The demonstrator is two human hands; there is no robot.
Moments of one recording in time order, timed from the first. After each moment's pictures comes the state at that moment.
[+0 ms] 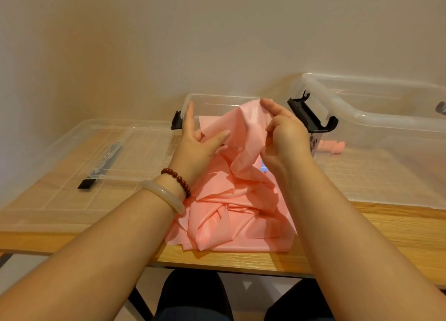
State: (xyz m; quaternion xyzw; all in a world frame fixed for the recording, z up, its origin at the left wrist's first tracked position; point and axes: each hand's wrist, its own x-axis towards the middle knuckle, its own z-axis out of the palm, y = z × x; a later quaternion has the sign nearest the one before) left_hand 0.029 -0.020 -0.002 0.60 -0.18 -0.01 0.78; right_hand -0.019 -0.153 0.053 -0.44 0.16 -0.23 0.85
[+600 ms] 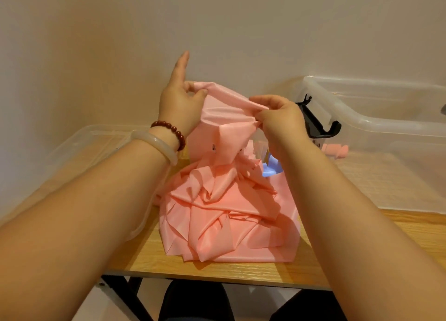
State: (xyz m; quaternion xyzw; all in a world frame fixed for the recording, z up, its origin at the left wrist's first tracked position) left_hand 0.085 -0.014 0.066 0.74 -0.19 0.19 0.61; right_hand 0.014 -0.172 0.064 -0.72 0.13 -0.25 0.63
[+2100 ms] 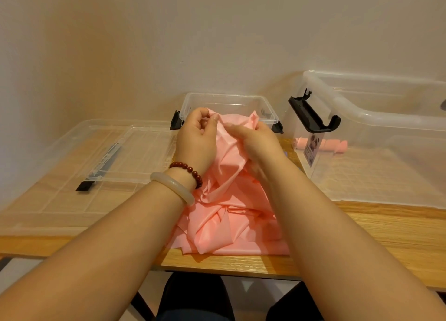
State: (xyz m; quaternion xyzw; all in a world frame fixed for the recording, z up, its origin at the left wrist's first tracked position) left_hand 0.039 -0.034 0.010 0.72 -0.16 0.18 0.65; right_hand 0.007 -0.138 0.028 -0.58 0.15 -0.11 0.79
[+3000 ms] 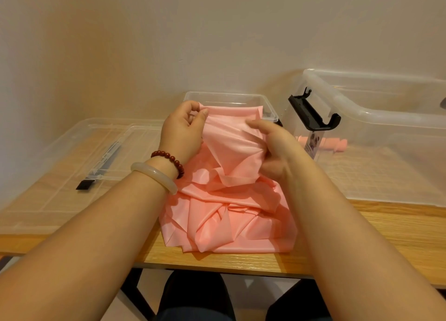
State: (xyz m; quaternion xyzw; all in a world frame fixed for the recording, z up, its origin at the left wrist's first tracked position) left_hand 0.053 -0.010 0.021 0.75 -0.16 0.15 0.63; right_hand -0.017 -0.161 0.040 -0.50 0.19 0.01 0.85
